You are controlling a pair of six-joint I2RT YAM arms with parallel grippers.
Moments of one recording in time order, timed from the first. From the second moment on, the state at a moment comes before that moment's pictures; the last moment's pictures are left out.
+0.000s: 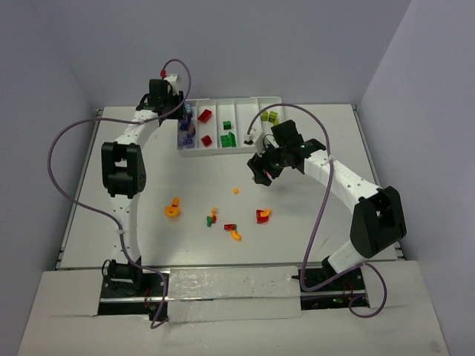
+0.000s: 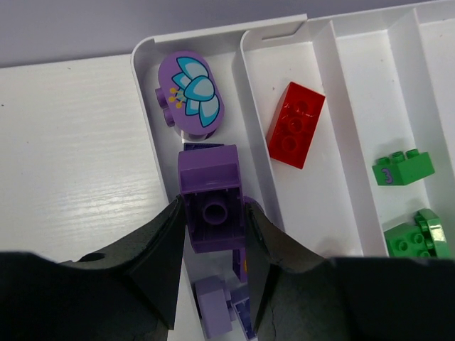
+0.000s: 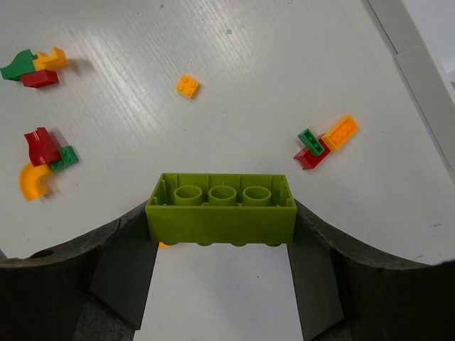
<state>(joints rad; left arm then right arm) -0.16 2.37 2.09 -0.32 0.14 -0.10 0.45 1.54 1.21 -0.61 -0.36 -0.43</state>
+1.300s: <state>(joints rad) -0.16 2.05 1.98 -0.41 0.22 -0.12 0.24 2.28 2.07 -0.61 -0.12 -0.17</state>
